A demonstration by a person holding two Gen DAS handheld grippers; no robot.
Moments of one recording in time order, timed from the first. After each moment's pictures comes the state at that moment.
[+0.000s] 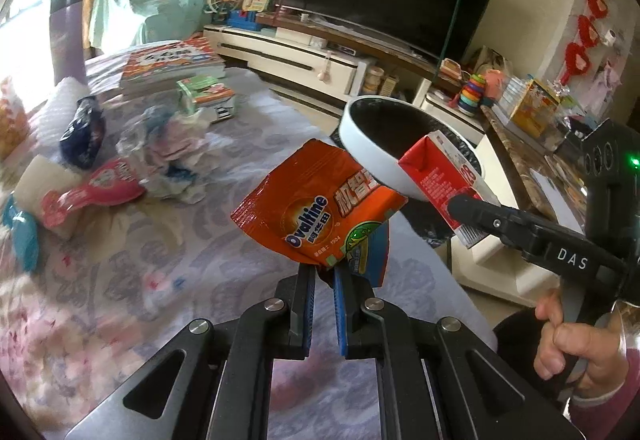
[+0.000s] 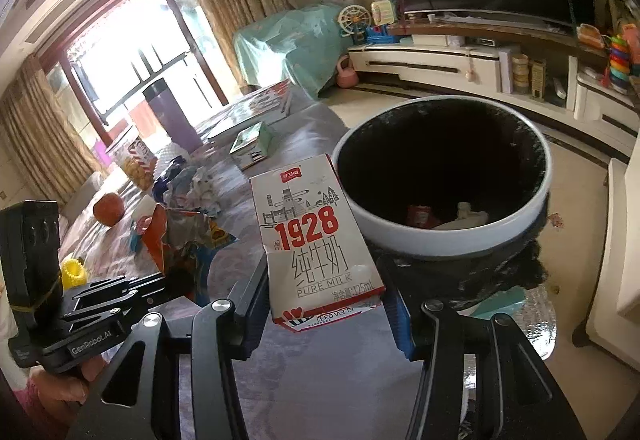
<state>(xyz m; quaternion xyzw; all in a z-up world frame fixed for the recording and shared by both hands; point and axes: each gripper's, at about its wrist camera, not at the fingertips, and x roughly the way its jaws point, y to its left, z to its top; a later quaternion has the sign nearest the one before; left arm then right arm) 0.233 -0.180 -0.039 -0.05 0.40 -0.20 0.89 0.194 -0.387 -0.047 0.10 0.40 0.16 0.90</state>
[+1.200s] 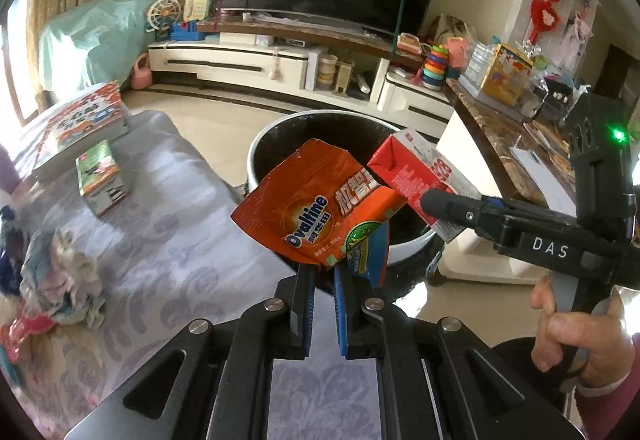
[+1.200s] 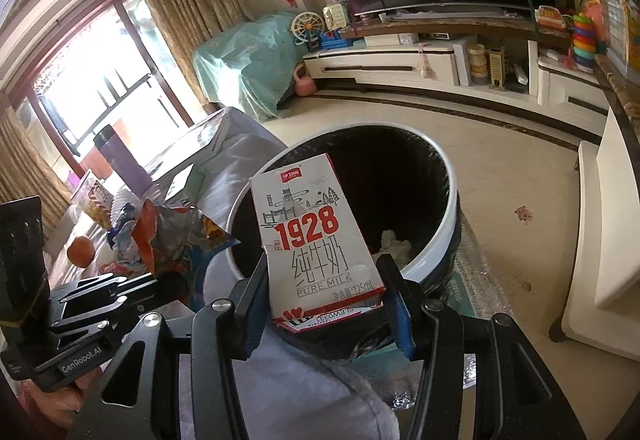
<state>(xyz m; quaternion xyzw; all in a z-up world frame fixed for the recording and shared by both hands) 0.306 -0.269 -0.025 0.02 0.40 -0.26 0.88 0.232 -0.459 -0.041 0.13 0.40 0.10 0.90</state>
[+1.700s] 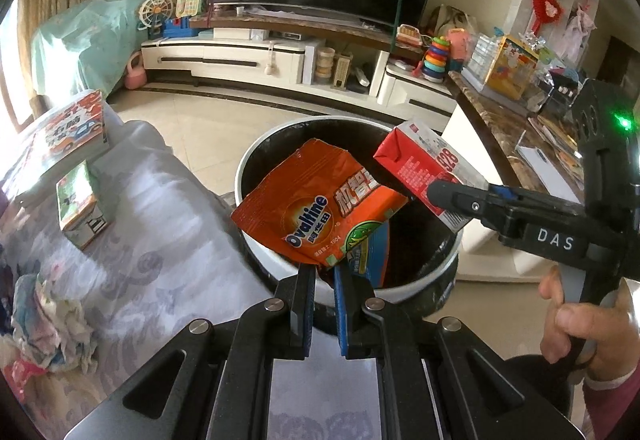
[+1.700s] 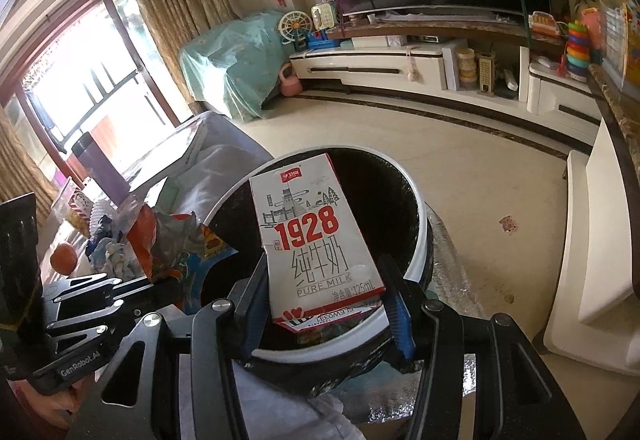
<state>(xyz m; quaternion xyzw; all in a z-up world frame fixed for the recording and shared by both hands) 0.350 -0.293 -0.025 0.03 0.41 -0.26 0.87 0.263 -0.474 -0.037 0.11 0.41 0.08 0.90</state>
